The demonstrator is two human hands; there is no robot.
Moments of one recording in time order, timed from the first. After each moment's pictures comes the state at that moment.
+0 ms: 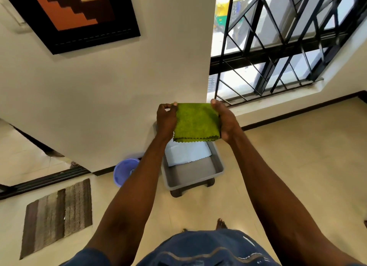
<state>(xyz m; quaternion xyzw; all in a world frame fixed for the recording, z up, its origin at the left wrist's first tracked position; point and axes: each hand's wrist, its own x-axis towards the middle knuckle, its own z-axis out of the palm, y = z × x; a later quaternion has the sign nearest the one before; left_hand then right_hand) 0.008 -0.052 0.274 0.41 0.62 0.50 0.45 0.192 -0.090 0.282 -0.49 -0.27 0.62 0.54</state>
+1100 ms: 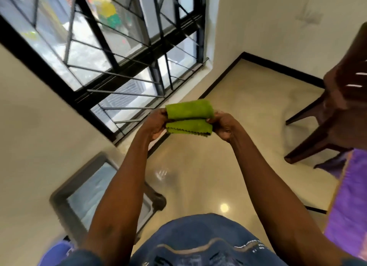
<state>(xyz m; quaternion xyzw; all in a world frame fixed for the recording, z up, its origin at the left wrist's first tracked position) 0.434 0.027 0.253 0.57 0.35 0.14 0.73 0.613 -0.125 0.239 -0.55 -0.09 0.54 0.63</state>
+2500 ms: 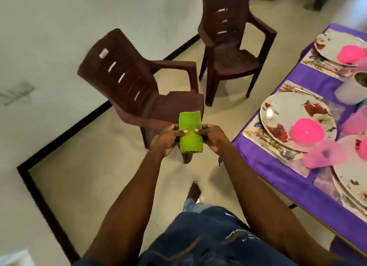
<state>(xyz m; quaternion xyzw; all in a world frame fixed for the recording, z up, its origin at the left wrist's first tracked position) 1.175 -0.231 0.170 0.62 -0.02 -0.46 0.64 1.072 -0.367 0.176 -0.47 0.37 -0.03 0.80</state>
